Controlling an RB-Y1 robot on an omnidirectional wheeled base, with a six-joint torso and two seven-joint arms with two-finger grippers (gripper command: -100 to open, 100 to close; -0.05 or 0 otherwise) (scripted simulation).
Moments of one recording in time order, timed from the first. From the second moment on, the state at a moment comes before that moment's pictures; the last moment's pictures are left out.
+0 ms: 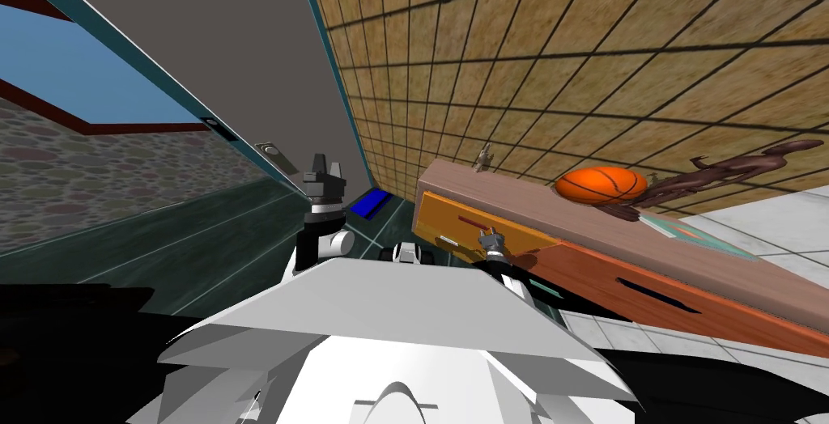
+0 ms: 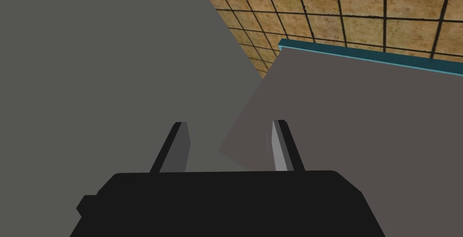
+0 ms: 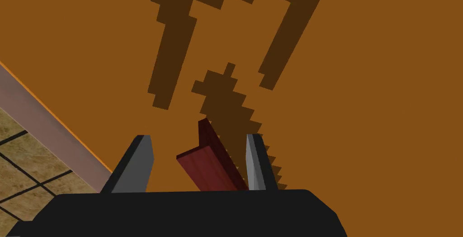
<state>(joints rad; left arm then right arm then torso) 0.45 -0.02 0.03 -2.38 0.04 -0.38 -0.10 0.38 -0.05 -0.56 -1.55 0.88 -0.45 1.65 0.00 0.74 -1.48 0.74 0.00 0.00</state>
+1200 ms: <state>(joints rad) 0.45 -0.02 0.03 -2.38 0.04 -0.38 -0.10 0.46 -0.12 -0.54 -1.62 0.88 -0.42 1.56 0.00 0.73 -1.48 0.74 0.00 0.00</state>
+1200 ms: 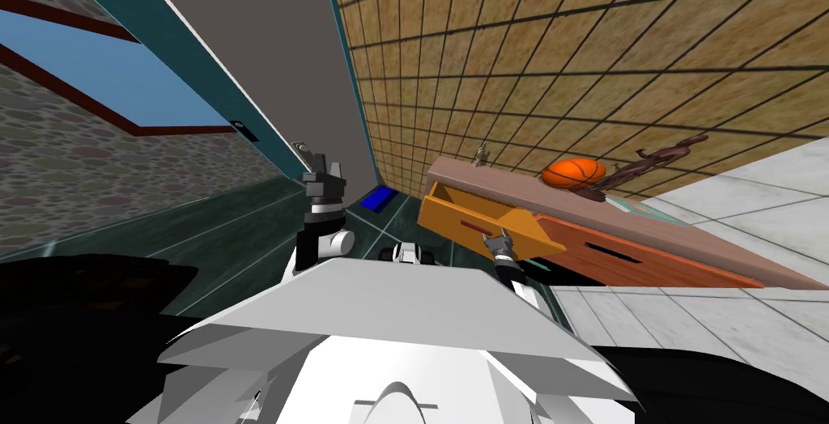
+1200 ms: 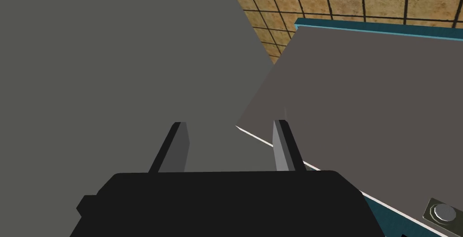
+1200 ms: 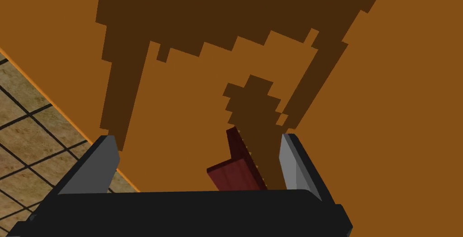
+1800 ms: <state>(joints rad) 0.45 -0.02 0.03 -2.38 0.04 -0.38 -0.10 0.52 -0.24 -0.54 -1.67 0.87 -0.34 1.42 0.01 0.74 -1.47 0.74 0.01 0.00</state>
